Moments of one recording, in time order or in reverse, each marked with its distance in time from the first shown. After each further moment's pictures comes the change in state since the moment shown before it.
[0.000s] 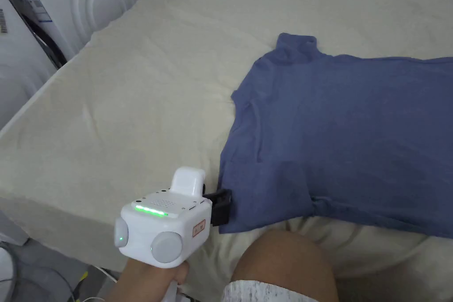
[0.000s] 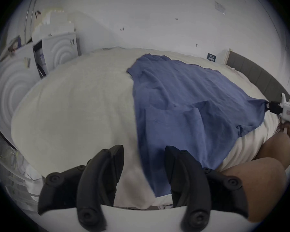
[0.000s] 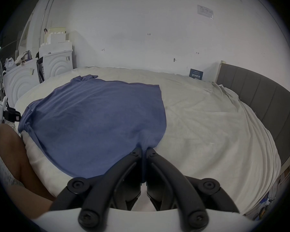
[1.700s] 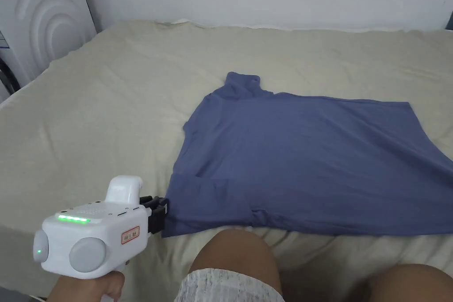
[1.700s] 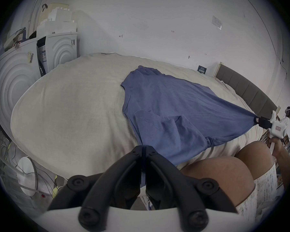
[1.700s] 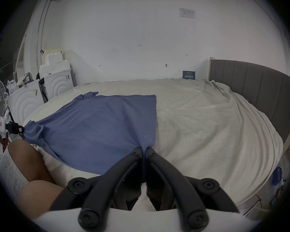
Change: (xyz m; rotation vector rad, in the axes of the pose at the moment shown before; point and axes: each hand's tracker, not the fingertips) left arm 0.009 -0.005 0.087 0.076 -0.063 0.049; right arm 0.022 -0.024 0.073 0.083 0.025 -0.155
